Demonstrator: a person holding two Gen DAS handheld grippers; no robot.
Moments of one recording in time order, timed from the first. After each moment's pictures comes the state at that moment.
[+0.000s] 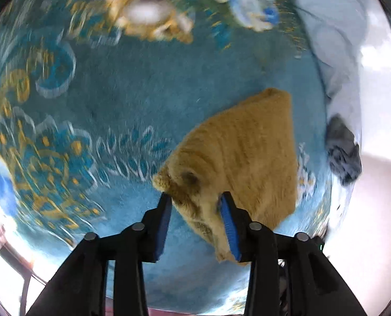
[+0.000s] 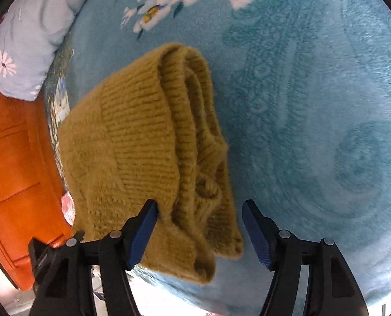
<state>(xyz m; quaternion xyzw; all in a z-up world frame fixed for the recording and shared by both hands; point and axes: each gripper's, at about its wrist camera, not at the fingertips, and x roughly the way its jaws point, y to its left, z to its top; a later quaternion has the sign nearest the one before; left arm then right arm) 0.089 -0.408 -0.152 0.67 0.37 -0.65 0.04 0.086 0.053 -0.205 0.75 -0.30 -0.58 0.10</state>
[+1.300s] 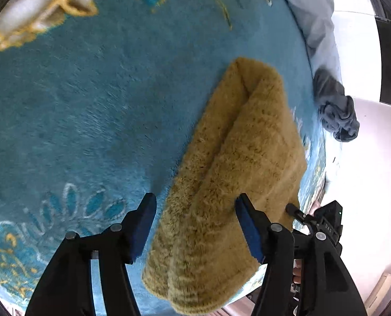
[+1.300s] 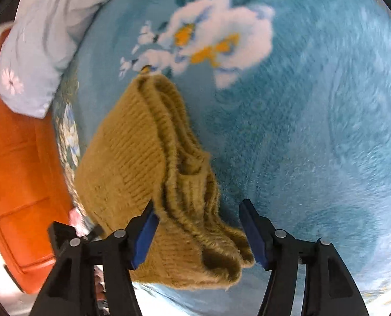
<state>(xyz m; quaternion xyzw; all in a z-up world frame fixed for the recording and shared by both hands) 0.028 -0.333 -0.228 0.70 0.35 -0.60 -0.11 0.040 0.083 -0.212 0.72 -0.32 -0.60 0.11</state>
